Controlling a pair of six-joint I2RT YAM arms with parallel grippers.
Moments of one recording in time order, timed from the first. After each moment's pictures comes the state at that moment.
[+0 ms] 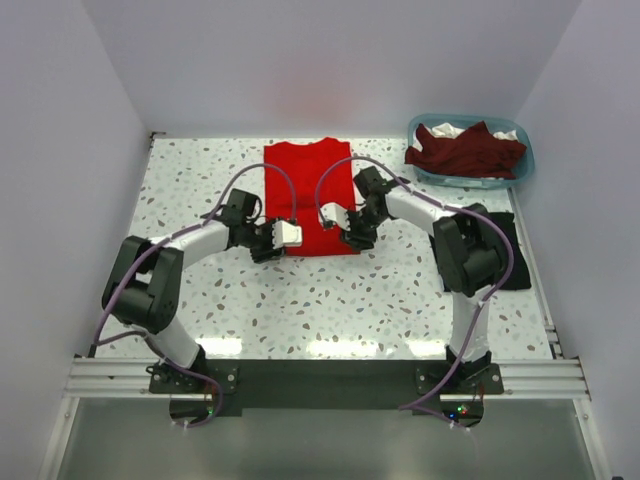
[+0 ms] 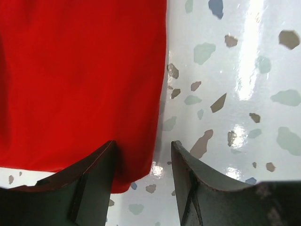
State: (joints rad) left arm -0.32 1.65 0.92 -0.32 0.57 1.07; right arm 0.47 2.02 1.47 -0.76 -0.46 -1.11
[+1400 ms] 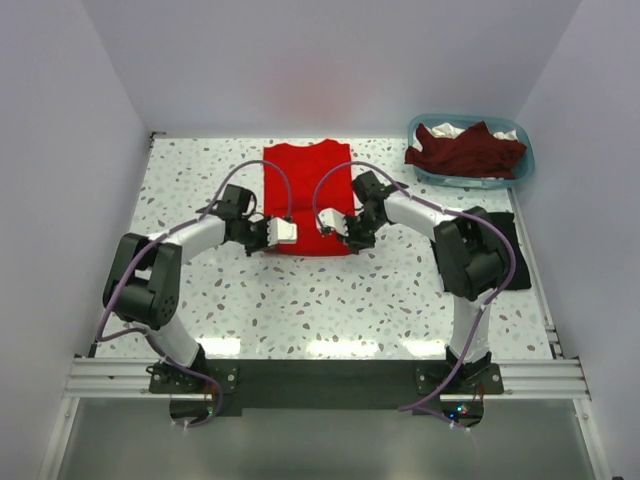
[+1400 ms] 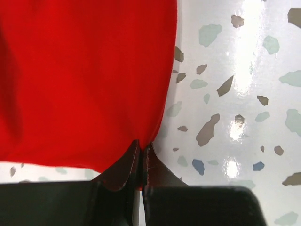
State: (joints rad) left arm -0.28 1.70 0.95 -0.37 0.57 1.15; right arm 0.49 1.99 1.39 -0.72 -0.46 -1.14
